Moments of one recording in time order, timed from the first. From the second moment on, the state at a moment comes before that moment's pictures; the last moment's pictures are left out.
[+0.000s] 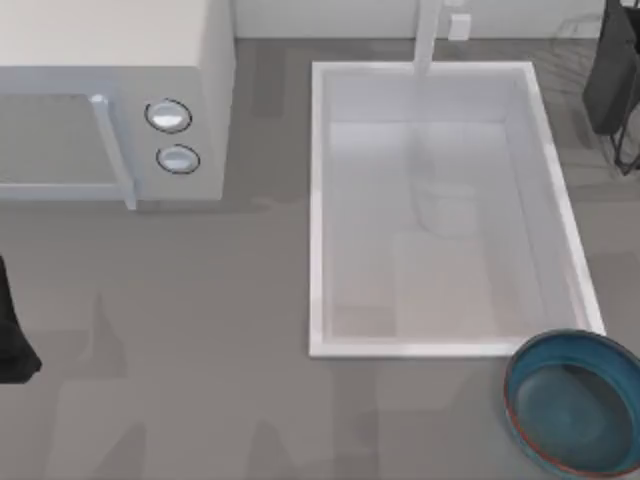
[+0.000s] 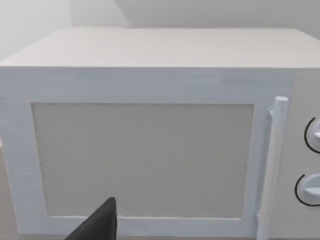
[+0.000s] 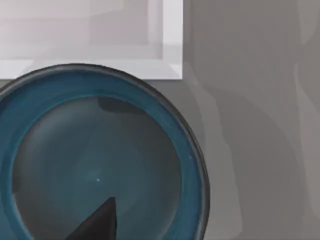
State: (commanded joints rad) left arm 0.00 0.00 0.00 0.00 0.00 0.00; right arm 0.15 1.03 0.74 -0.89 0.00 0.16
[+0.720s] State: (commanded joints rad) left arm 0.00 0.00 0.00 0.00 0.00 0.00; right arm 0.21 1.39 1.02 -1.20 0.00 0.21
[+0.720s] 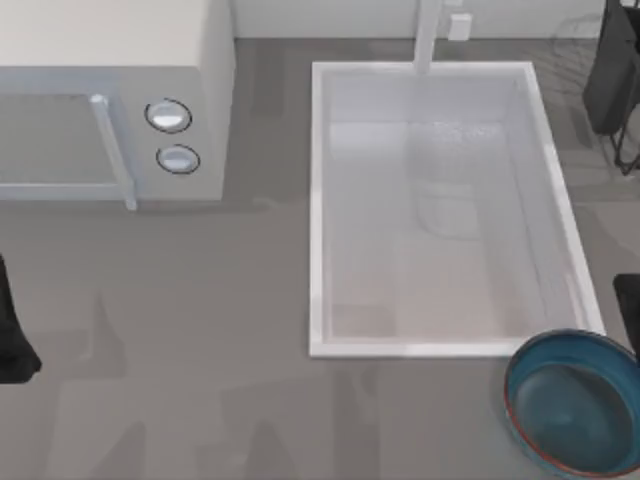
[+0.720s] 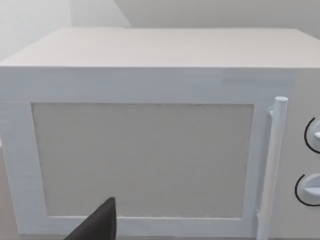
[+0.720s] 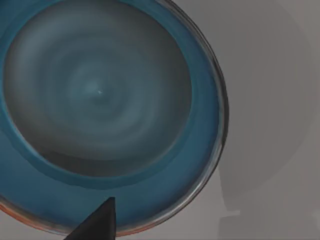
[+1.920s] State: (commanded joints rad) left arm 0.00 0.00 0.00 0.00 0.00 0.00; right arm 0.21 1.53 0.73 -0.76 0.00 0.22
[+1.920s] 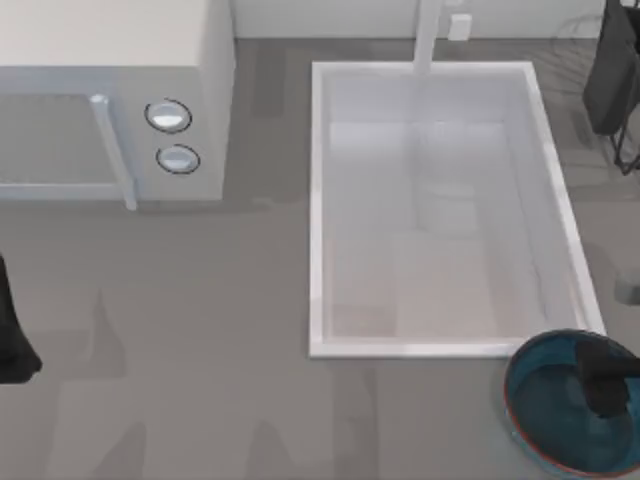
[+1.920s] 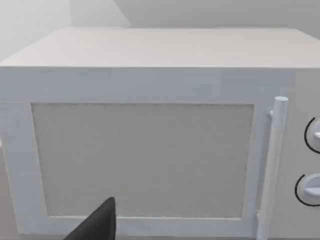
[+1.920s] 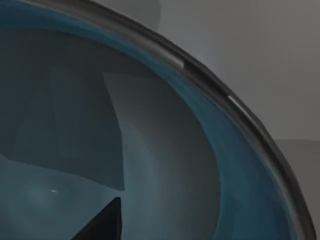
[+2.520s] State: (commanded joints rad) left arm 0.00 0.00 0.00 0.00 0.00 0.00; right arm 0.21 1.53 0.73 -0.76 0.00 0.22
